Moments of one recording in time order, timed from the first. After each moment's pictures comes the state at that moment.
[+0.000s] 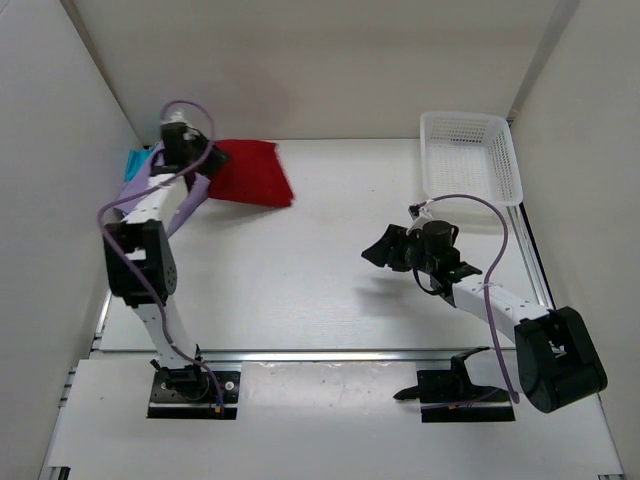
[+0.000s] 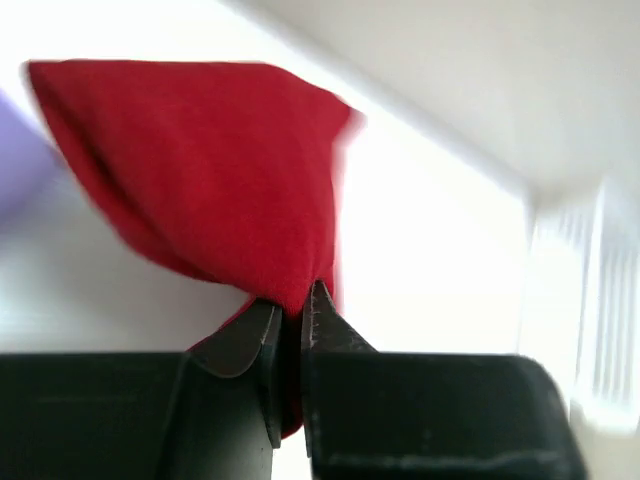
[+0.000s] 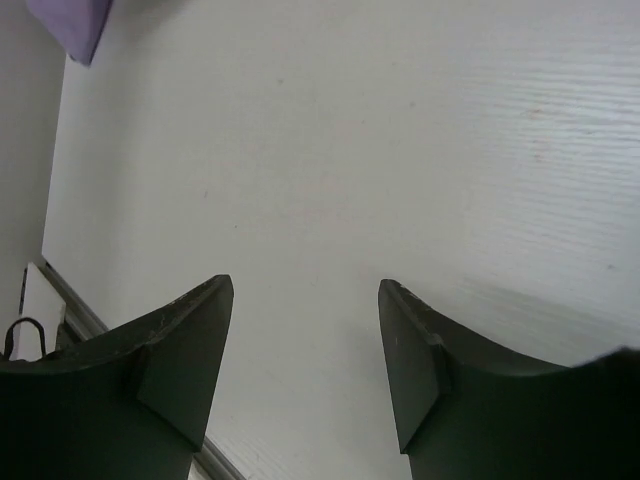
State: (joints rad) left arm -0.03 1.93 1.50 -0.08 0.24 -0.63; right arm 0.33 1.22 0.50 0.24 -0.38 0.61
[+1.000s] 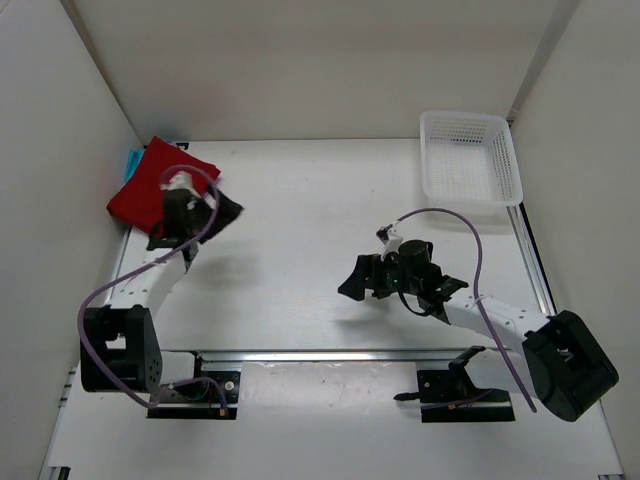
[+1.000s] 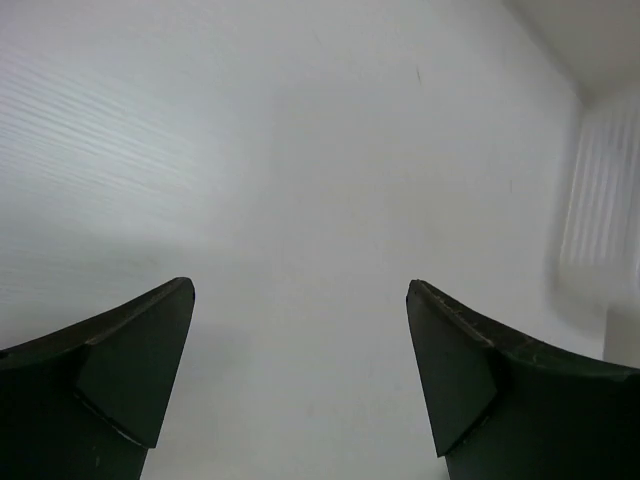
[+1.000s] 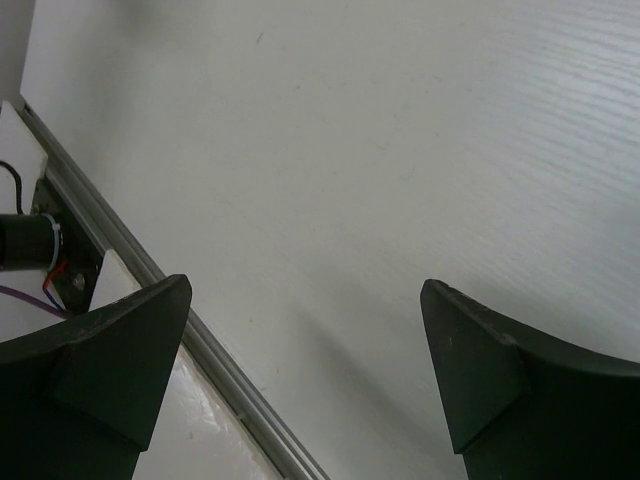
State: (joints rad) left arm 0.05 1.29 0.76 0.02 0.14 -0.68; right arm 0.57 1.18 0.44 0.19 -0.40 0.54
